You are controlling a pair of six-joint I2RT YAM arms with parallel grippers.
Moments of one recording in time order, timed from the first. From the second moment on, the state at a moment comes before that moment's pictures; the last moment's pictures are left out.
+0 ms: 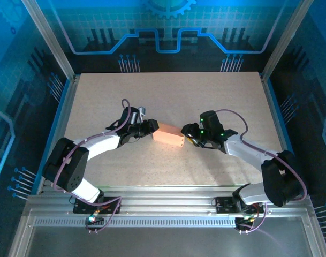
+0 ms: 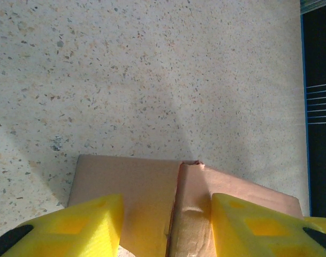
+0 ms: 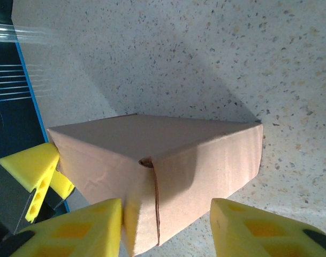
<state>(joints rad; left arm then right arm) -0.42 1.56 0.79 0.06 0.31 -0.82 0.48 1.38 0.74 -0.15 -0.31 1.12</state>
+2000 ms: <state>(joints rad) -0.42 1.54 0.89 -0.20 0.30 -0.71 0.59 1.84 1.40 -0.81 -0.24 -0.48</state>
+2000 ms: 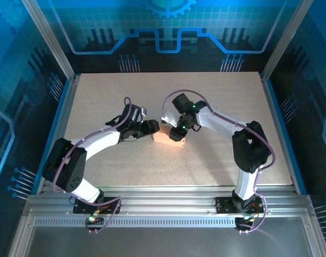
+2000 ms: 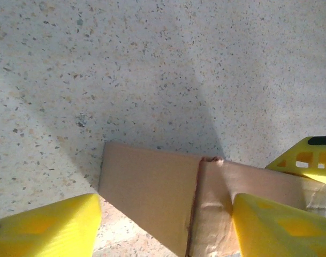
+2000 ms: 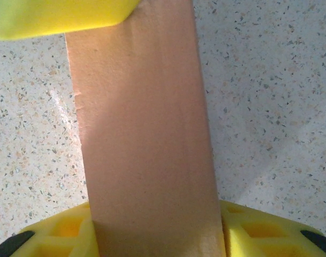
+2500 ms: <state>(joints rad) -0.43 1.11 0.71 -0.15 0.09 -0.56 0.36 1.84 1.42 -0.74 -0.48 -0.18</state>
